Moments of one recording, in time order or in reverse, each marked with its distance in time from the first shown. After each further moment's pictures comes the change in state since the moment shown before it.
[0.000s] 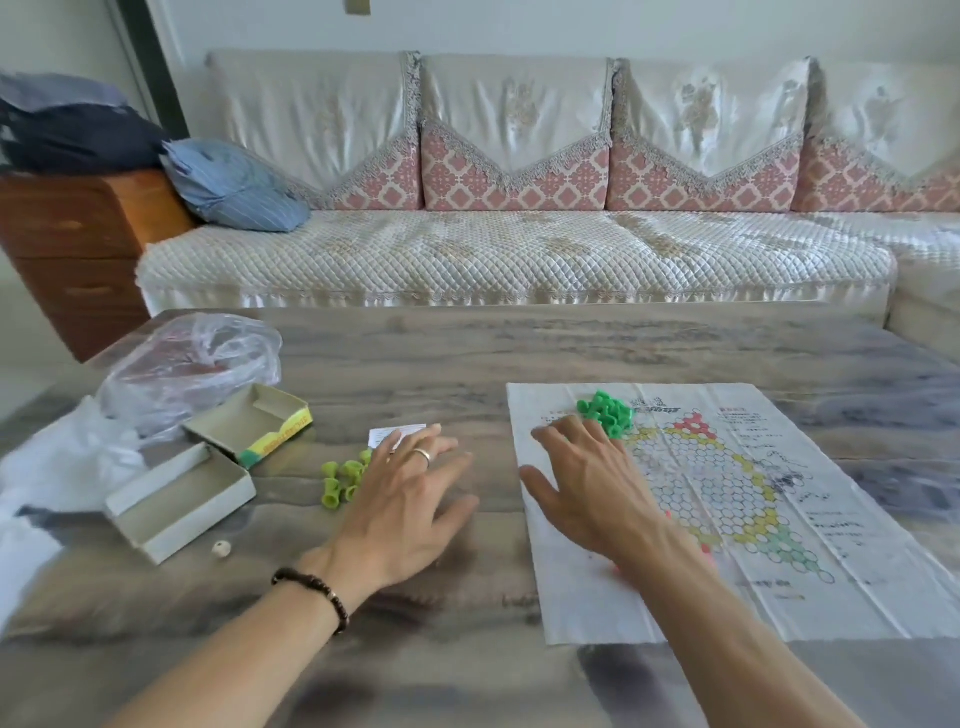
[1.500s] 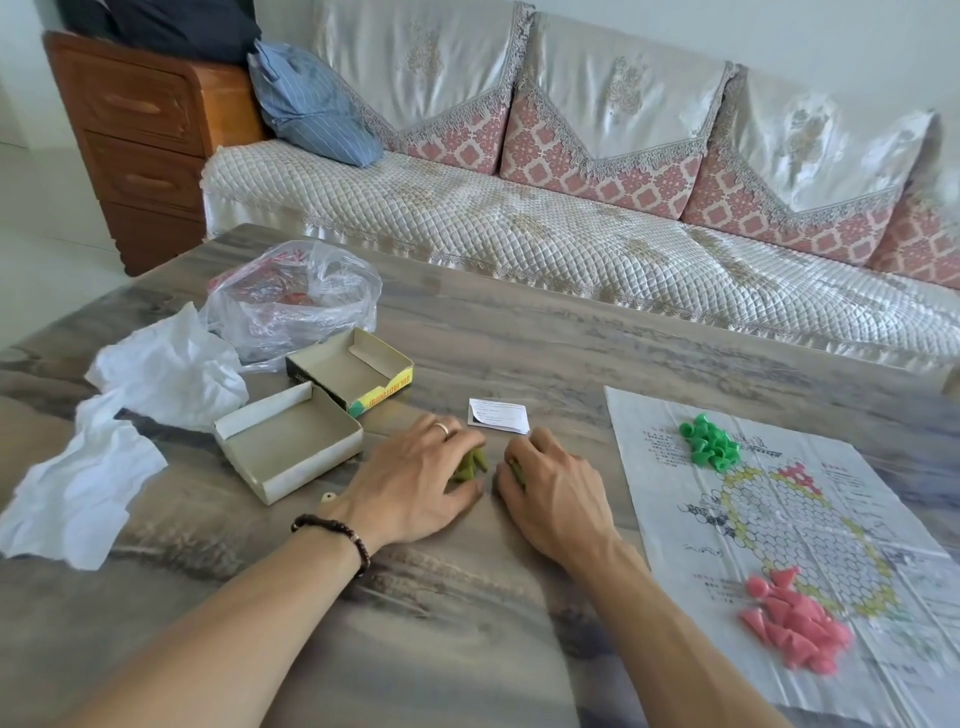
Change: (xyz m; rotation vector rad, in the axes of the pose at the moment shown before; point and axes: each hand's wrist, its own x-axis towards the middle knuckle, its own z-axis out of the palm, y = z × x) left_hand -0.037 -0.109 0.008 -0.148 -0.005 -0.072; right_hand 0.046 -0.118 0.075 0.054 0.085 -0.134
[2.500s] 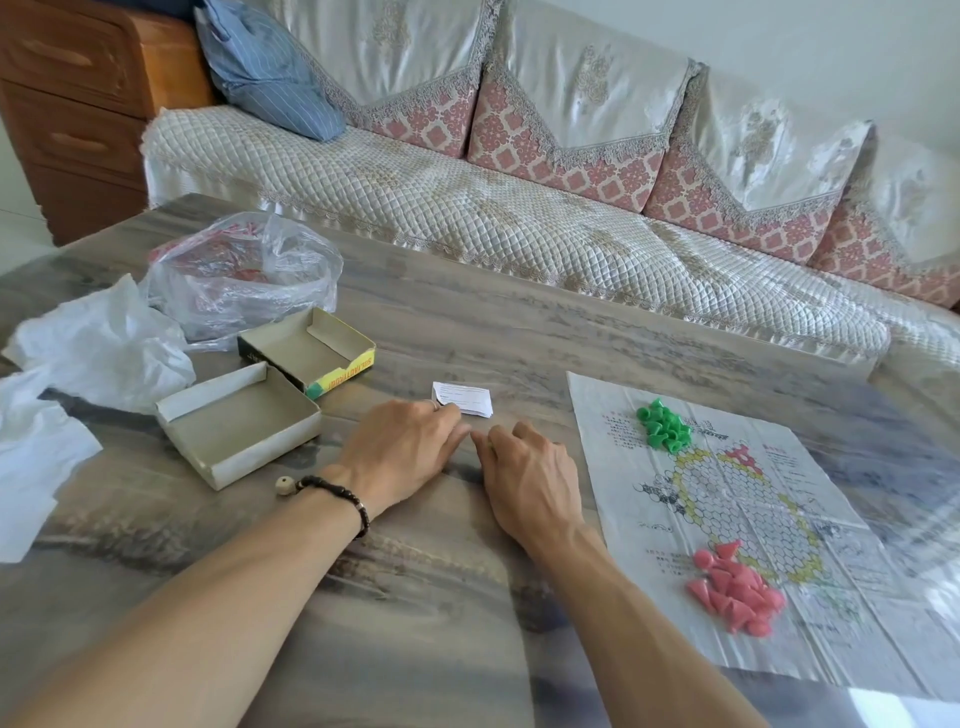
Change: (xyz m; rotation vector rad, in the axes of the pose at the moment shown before) left_hand 0.025 0.012 0.009 0.119 0.185 0.072; right_hand -0.005 0.004 0.000 -0.014 0.028 0.125
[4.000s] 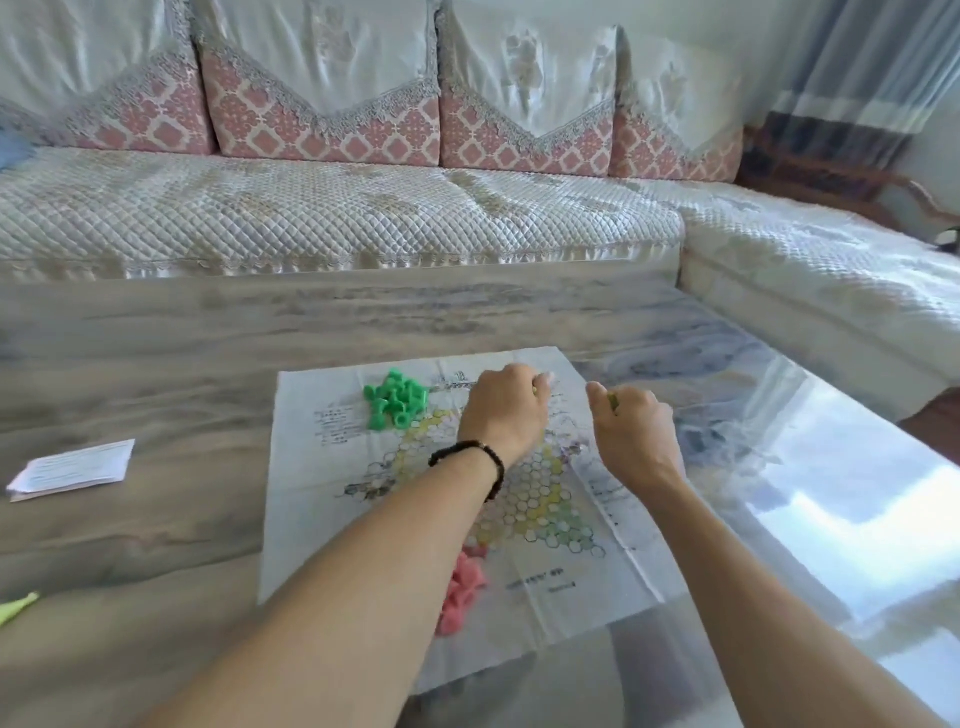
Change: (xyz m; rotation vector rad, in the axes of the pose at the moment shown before) left_hand 0.192 0.326 0.151 -0.578 -0.207 -0.150; right_hand -0.071 0.344 -0.120 0.185 0.286 0.732
